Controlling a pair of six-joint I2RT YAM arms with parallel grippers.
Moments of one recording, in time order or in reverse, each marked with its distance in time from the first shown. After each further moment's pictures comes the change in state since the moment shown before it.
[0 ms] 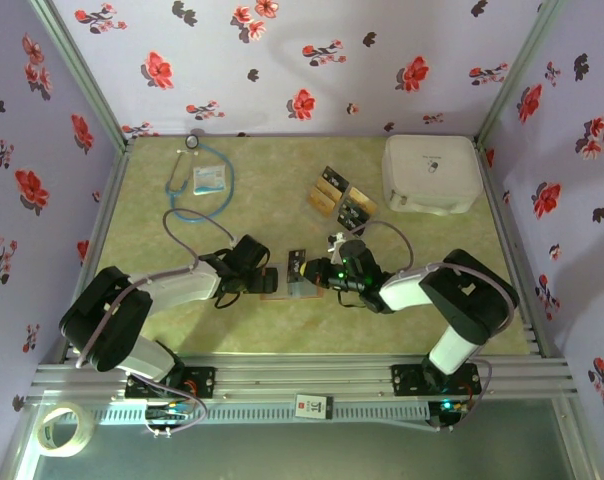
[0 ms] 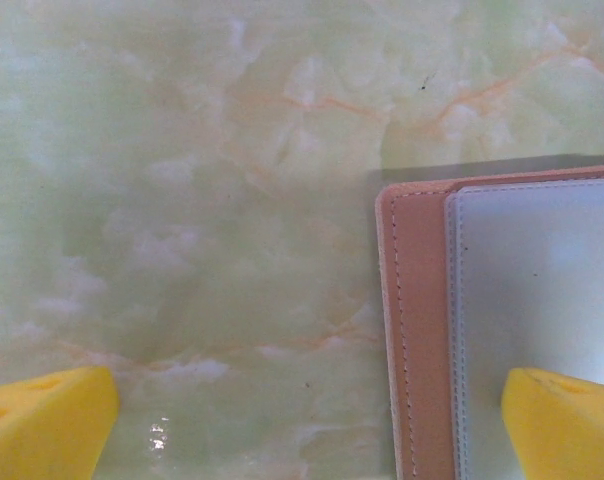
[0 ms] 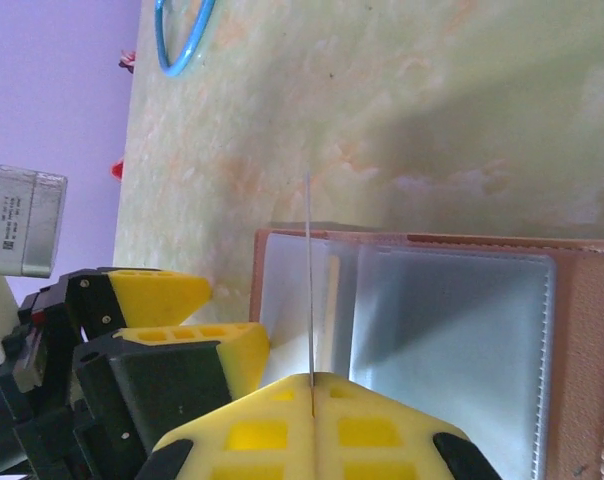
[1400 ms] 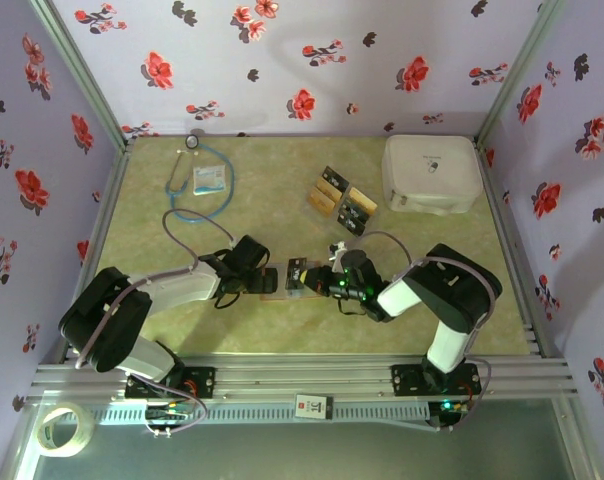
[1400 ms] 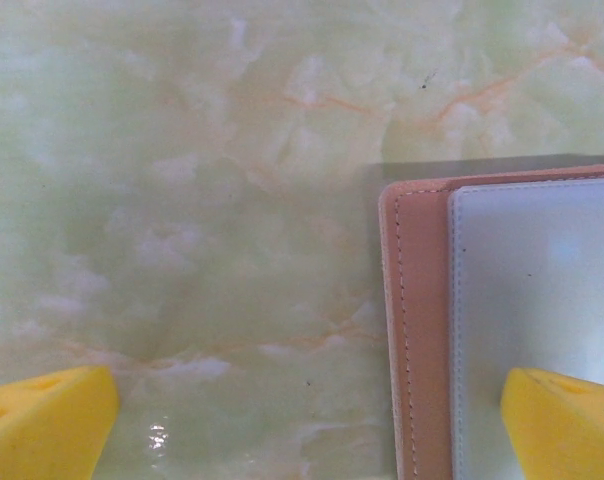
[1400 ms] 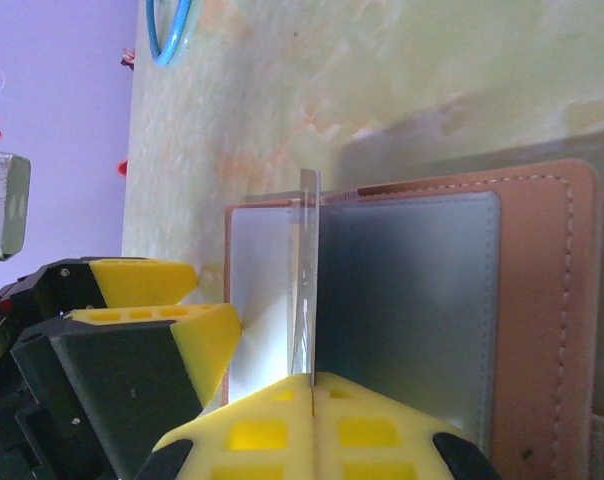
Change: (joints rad) left arm 0.000 -0.004 -0.003 0.001 0.000 0.000; right arm 0.017 0.108 -0.076 0.211 -0.013 0.071
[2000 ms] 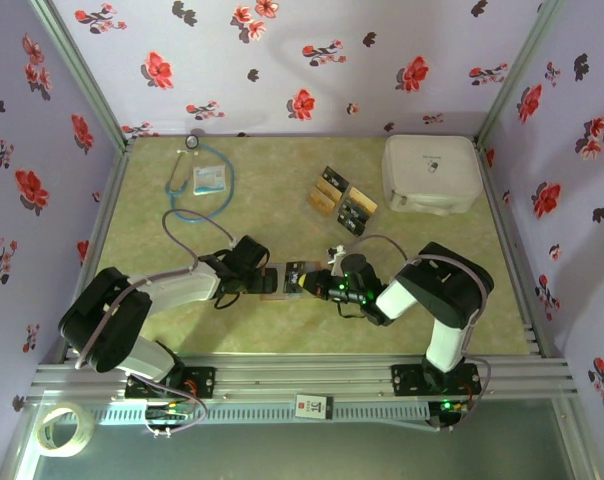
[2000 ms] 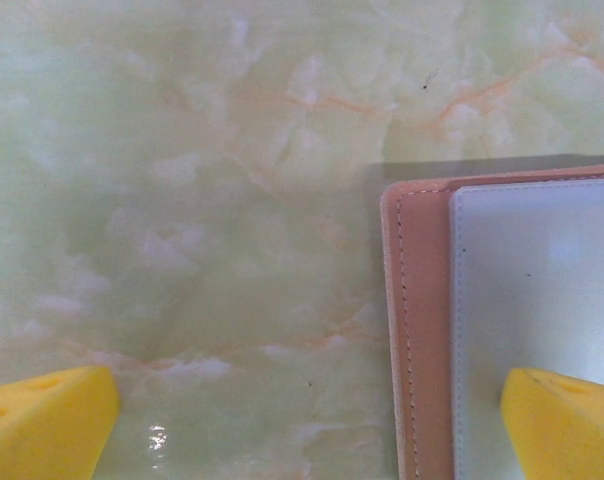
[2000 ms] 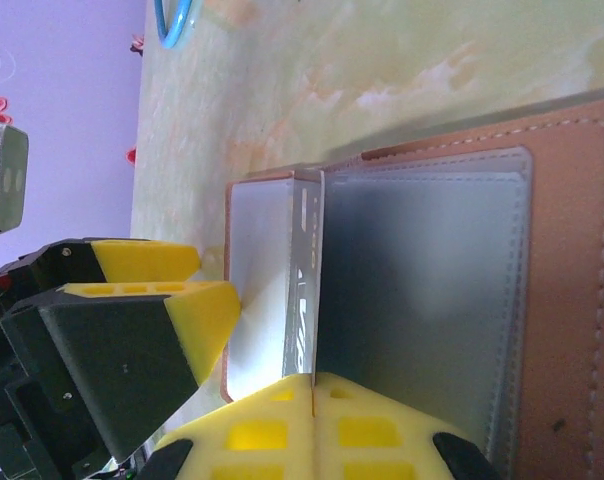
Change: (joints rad) left arm 0.000 -0.003 -0.006 0.007 -0.002 0.000; right arm 0.013 0.045 -0.018 0.079 -0.017 0.012
